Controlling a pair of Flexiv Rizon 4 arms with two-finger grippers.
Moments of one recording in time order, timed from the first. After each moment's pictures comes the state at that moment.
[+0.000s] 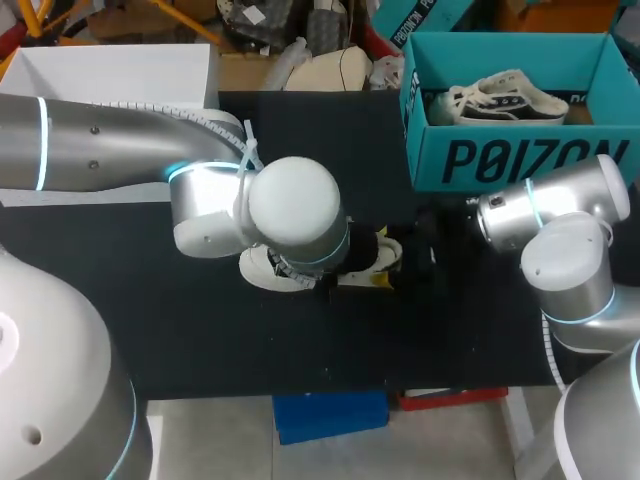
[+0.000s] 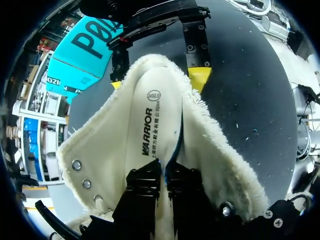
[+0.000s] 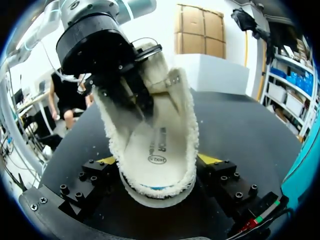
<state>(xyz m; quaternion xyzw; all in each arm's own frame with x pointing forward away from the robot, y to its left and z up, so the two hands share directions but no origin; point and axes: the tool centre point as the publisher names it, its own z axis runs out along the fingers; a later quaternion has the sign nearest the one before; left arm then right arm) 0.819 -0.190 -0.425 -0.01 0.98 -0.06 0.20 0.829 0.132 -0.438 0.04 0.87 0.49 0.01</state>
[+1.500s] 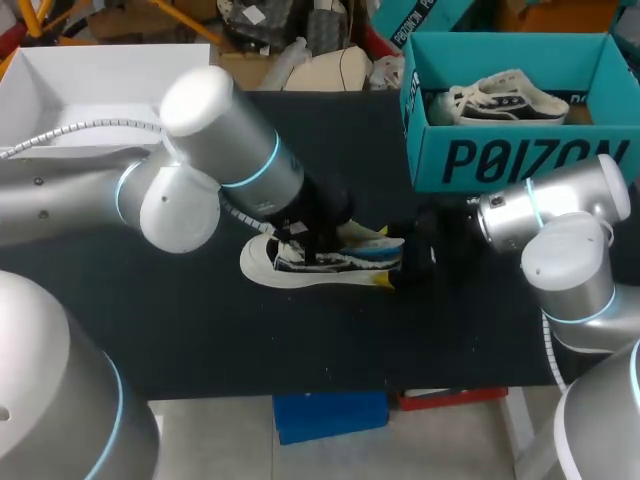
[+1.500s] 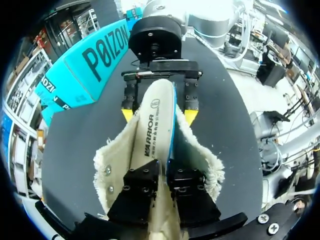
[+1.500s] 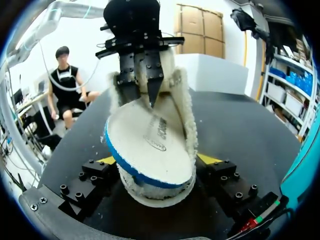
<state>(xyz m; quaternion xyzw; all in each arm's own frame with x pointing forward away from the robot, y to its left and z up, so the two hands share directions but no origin) 0.814 -0.205 -0.392 0.02 0.97 -0.24 0.04 0.829 0.132 -0.438 0.04 0.87 0.49 0.01</state>
